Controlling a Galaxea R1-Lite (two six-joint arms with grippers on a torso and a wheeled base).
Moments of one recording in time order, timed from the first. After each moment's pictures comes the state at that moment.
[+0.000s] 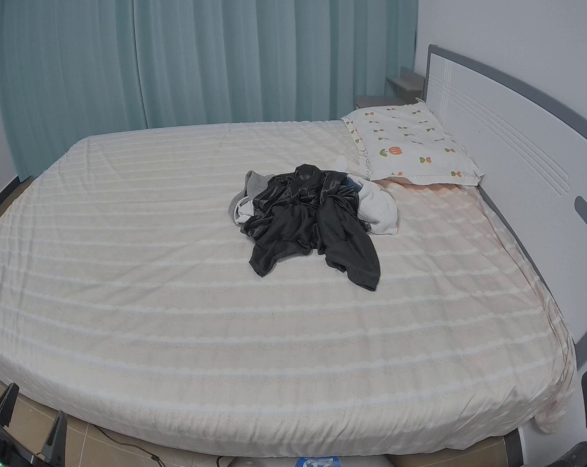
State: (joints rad) left arm 0.00 0.02 -0.02 0.00 -0.05 0.00; right arm 0.02 0.14 -0.22 0.04 0.04 -0.01
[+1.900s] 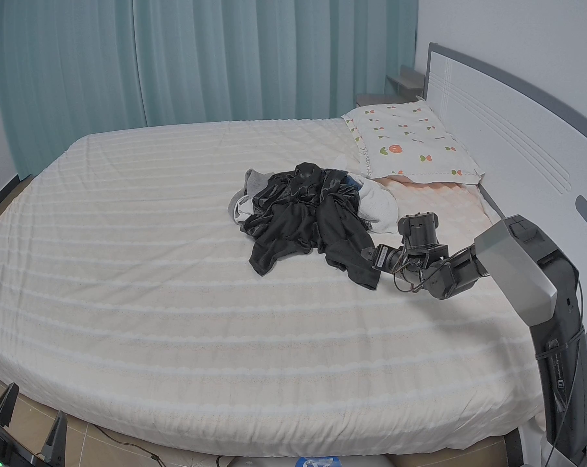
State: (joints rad) left arm 0.00 0.02 -0.02 0.00 -0.05 0.00; right arm 0.31 2.60 -1.64 -0.47 -0.11 0.49
